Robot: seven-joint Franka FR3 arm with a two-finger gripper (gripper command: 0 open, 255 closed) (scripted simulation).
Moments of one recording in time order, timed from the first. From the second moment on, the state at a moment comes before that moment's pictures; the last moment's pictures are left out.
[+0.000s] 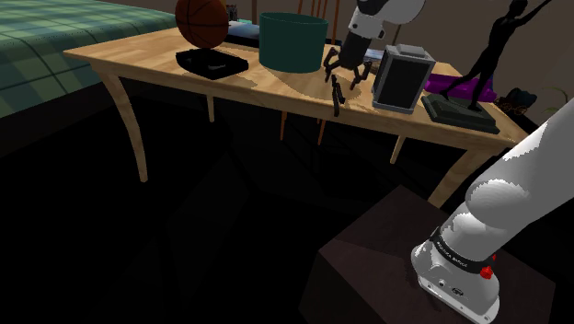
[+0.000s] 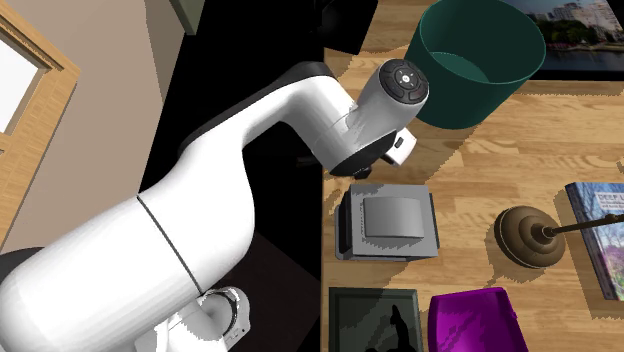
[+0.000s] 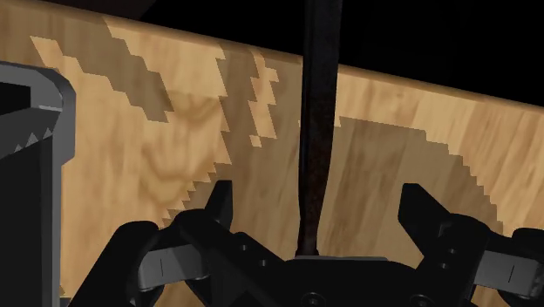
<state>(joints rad) -0.17 -0.12 -0.02 -2.03 0.19 2.00 0.52</state>
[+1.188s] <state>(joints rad) -0.17 -0.10 -0.01 -2.07 0.19 2.04 0.52</state>
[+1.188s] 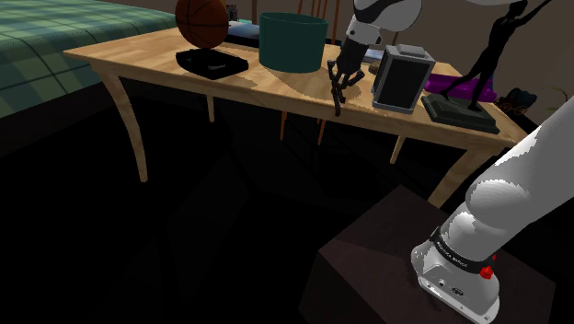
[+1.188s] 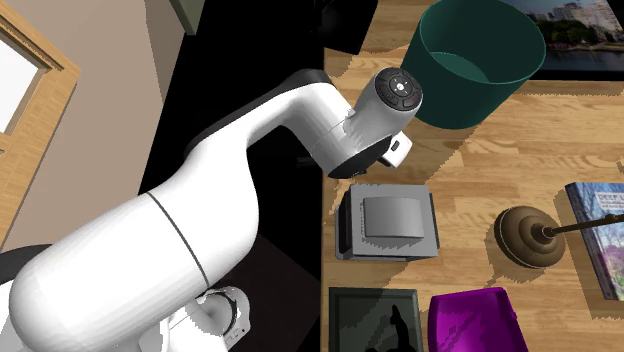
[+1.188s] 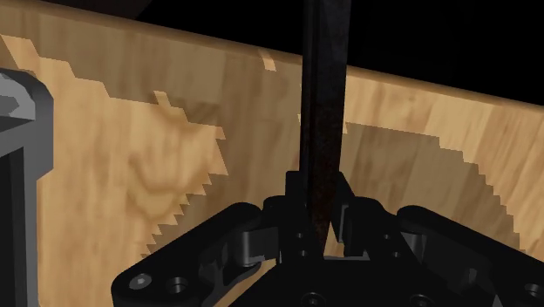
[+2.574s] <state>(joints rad) -0.18 -0.12 -0.02 -1.84 0.18 1.81 0.56</state>
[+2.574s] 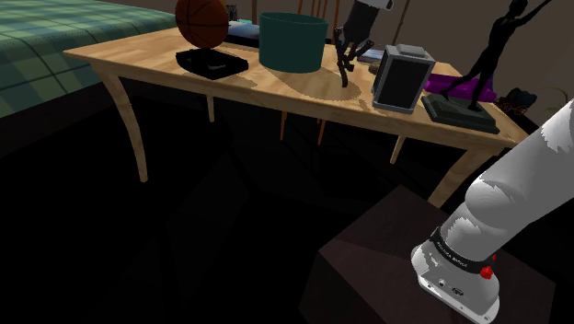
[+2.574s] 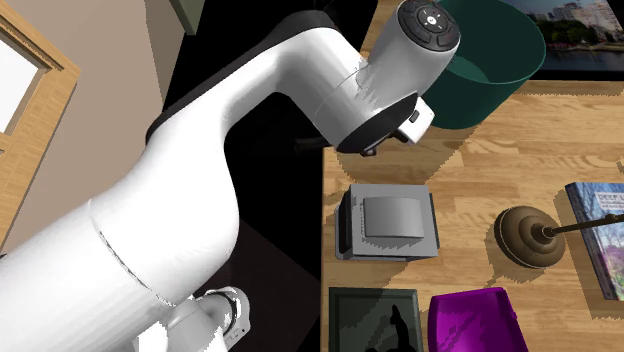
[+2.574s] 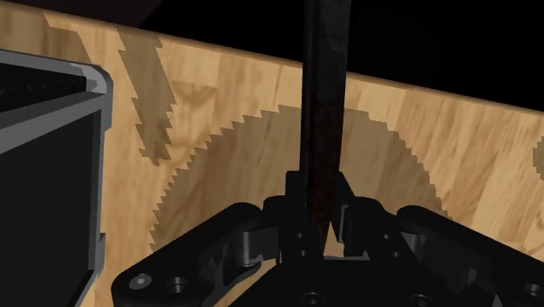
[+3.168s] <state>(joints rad) -0.18 -0.11 -0.02 -1.71 0.17 1.69 0.58</state>
